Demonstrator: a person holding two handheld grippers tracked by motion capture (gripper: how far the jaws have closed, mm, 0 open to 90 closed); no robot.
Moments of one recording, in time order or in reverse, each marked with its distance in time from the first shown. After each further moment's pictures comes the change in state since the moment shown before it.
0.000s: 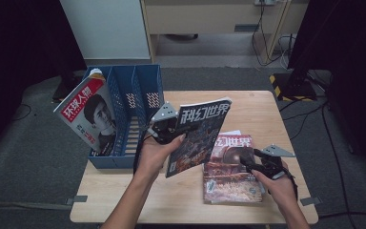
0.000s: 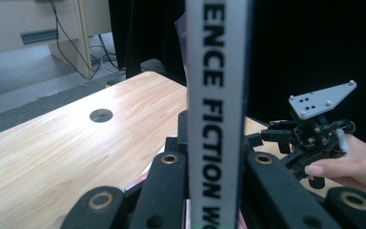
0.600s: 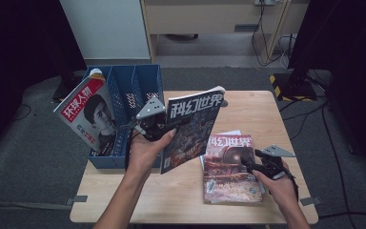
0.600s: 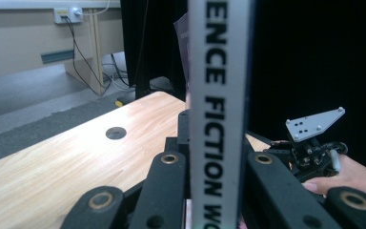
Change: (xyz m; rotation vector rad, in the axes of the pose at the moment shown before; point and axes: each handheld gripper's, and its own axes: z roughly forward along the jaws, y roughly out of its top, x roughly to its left) left arm 0.000 0.019 -0.036 -0.075 0.037 0.002; right arm -0.002 -0.002 0.000 0.016 -0.015 -0.002
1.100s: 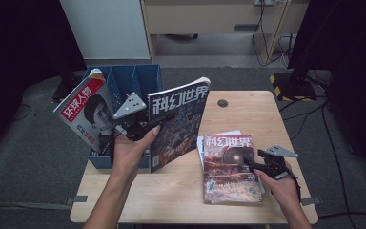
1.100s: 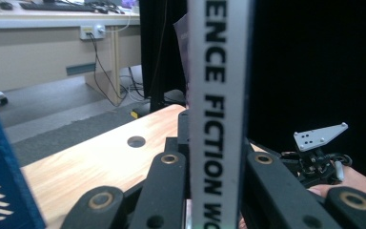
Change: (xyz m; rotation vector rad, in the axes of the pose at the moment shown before) left arm 0.007 0.012 -0.044 -0.058 0.070 -0.011; right arm -0.006 -0.001 -0.004 0.000 -0.027 0.016
